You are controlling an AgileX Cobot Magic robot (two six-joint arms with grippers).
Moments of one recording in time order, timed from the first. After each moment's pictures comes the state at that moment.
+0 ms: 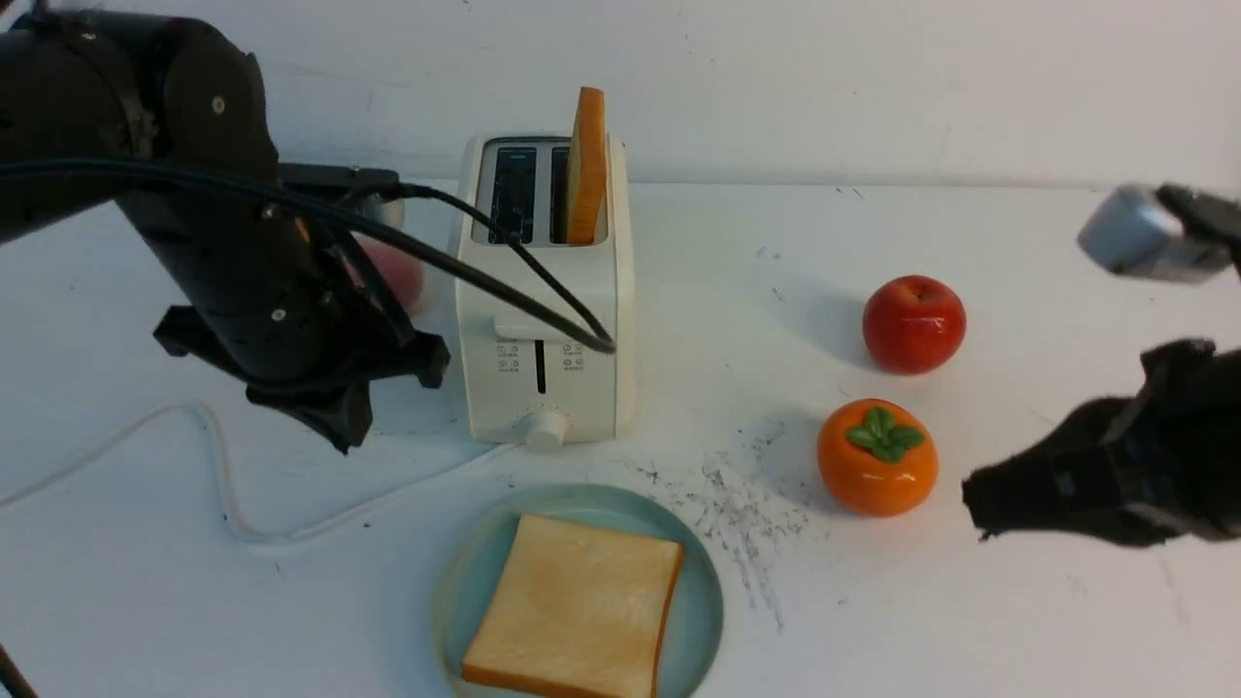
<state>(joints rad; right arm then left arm) 0.23 1.13 -1.01 0.67 0.98 -0.41 -0.29 1.65 -1.39 -0.04 1.07 -0.15</state>
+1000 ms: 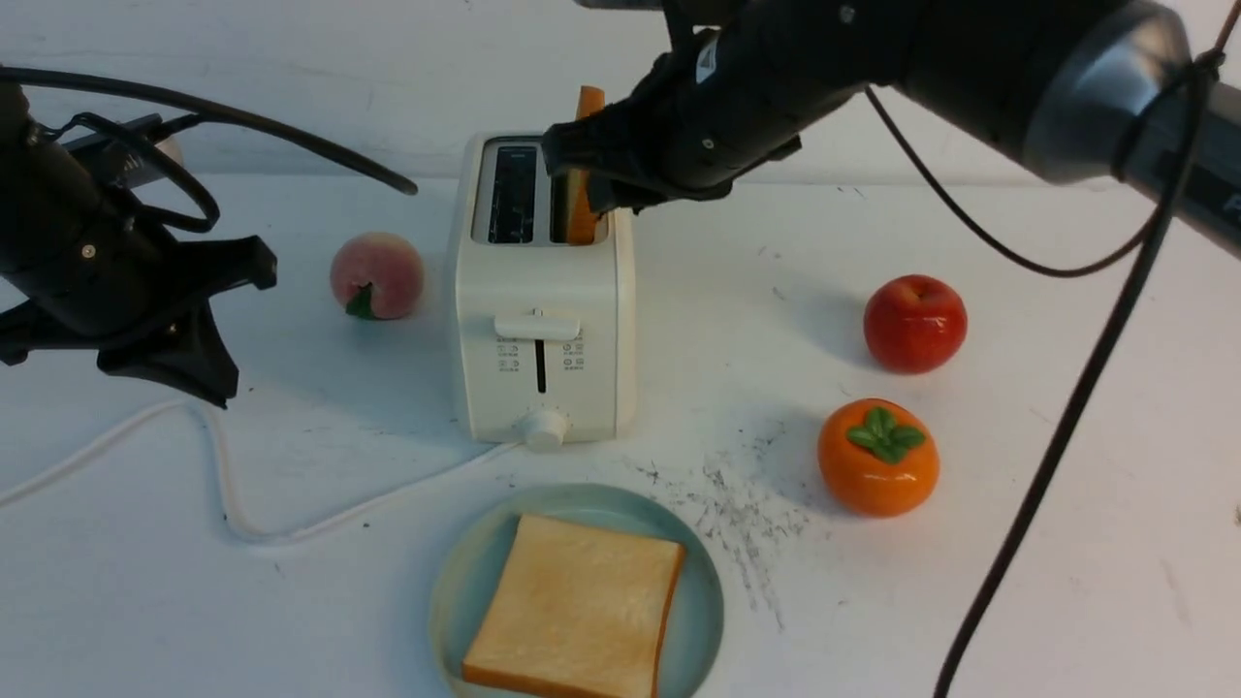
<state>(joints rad) 0.58 2.00 -2.04 0.11 0.81 0.15 0.04 1.65 -1.40 -0.29 1.09 -0.11</state>
